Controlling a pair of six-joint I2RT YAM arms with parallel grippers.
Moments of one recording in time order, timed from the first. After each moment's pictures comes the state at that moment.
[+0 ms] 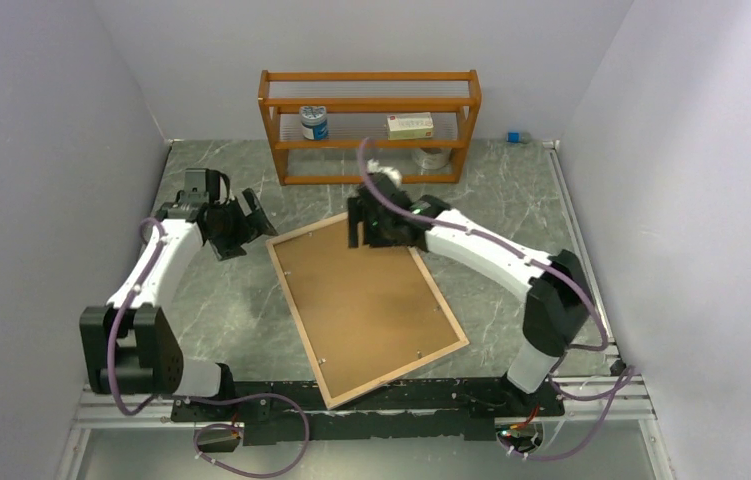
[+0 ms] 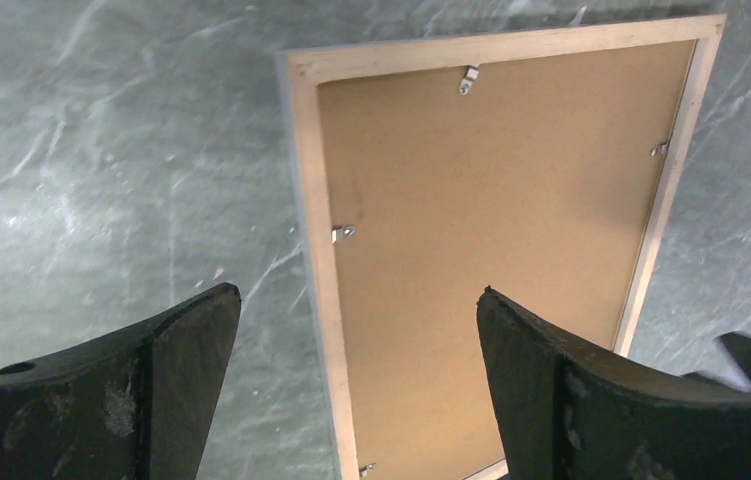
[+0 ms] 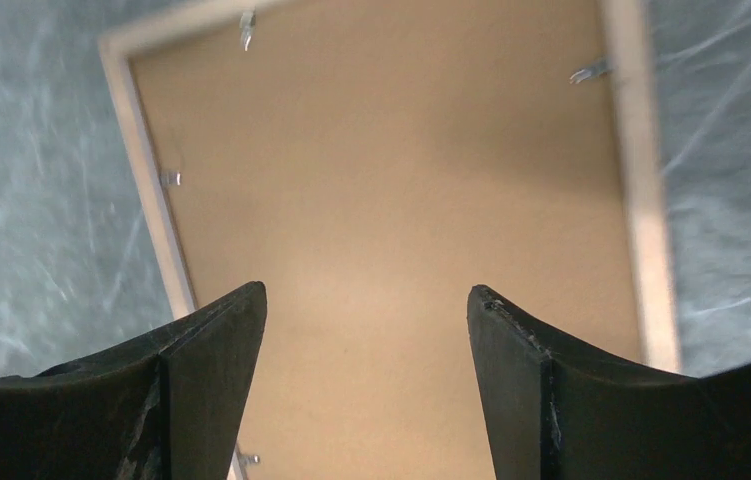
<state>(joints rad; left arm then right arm) -0.01 1.42 1.10 -0.69 0.25 -0.51 0.76 1.66 1.41 -0.58 0.17 0.63</state>
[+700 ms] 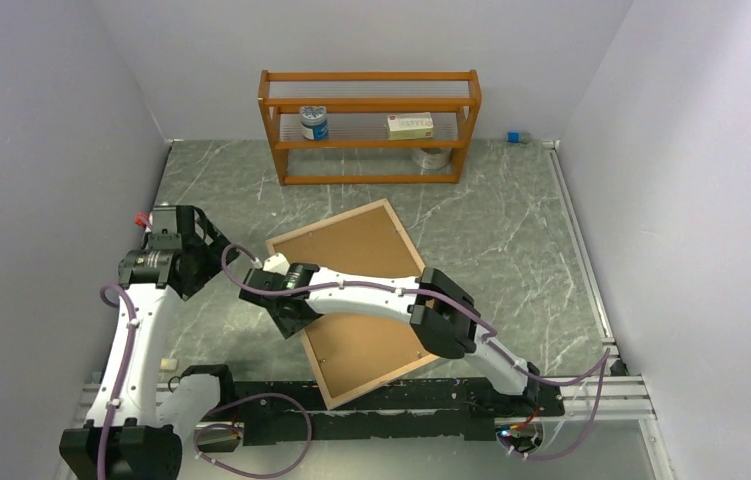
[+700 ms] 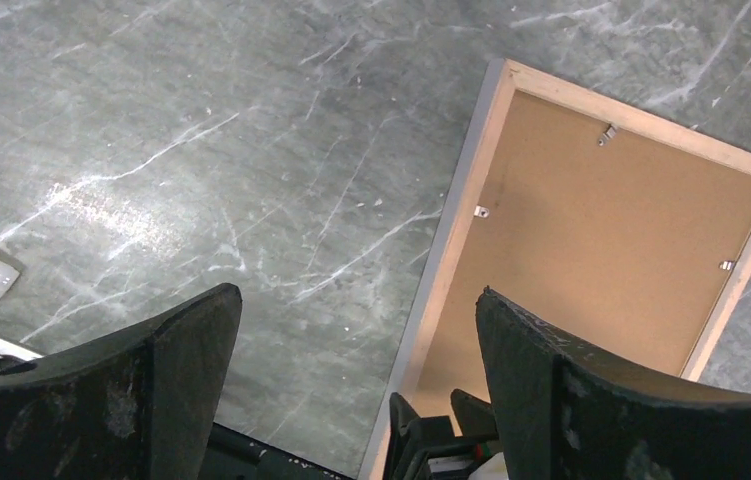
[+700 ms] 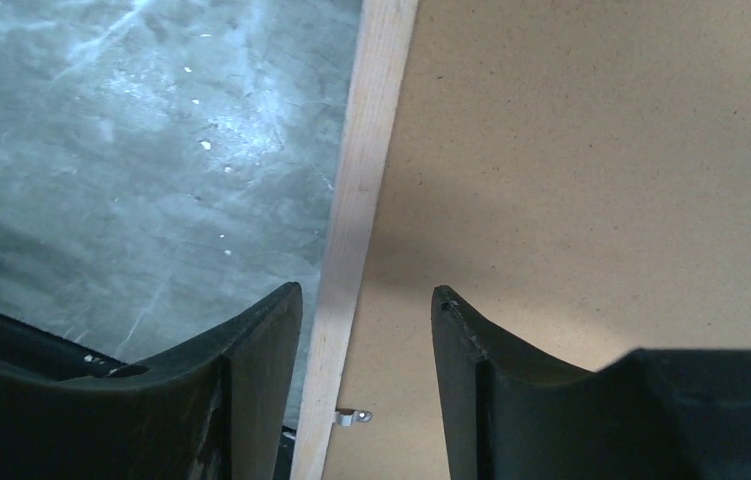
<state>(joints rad) 0.03 0.95 0.99 -0.97 -0.14 -0.71 1.28 2.26 1.96 -0.95 0.27 0.64</state>
